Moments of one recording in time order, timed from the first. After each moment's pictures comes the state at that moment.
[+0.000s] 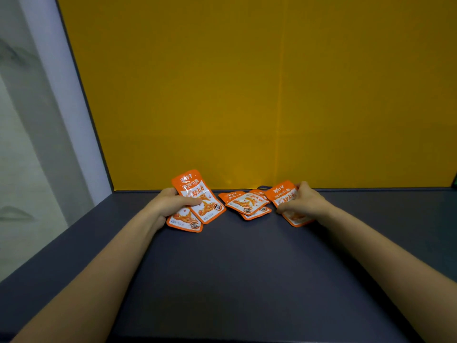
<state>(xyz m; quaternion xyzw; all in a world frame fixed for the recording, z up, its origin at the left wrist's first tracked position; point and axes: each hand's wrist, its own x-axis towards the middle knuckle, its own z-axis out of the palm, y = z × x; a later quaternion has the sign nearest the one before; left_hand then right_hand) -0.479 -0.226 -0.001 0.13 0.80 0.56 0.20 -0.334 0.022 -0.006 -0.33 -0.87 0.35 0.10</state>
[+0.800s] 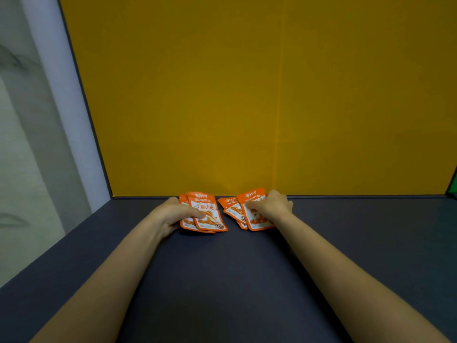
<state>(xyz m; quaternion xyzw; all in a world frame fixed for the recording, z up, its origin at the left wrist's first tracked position) -0.472 -0.217 -0.002 0.11 0.77 0.58 0.23 -0.396 -0.017 -0.023 -0.37 -0.85 0.34 0.15</state>
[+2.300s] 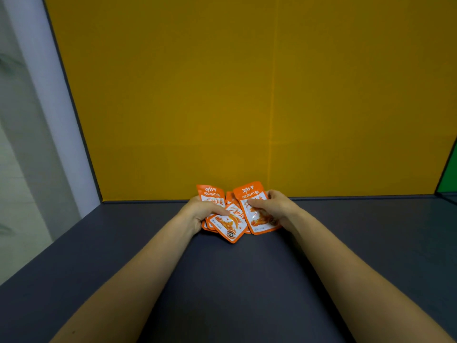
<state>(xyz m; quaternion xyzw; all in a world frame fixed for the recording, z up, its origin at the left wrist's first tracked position) -0.462 -0.156 -0.006 0.13 0.72 0.63 0.26 -0.369 -0.003 -0.006 -0.24 -0.76 0.59 0.11</state>
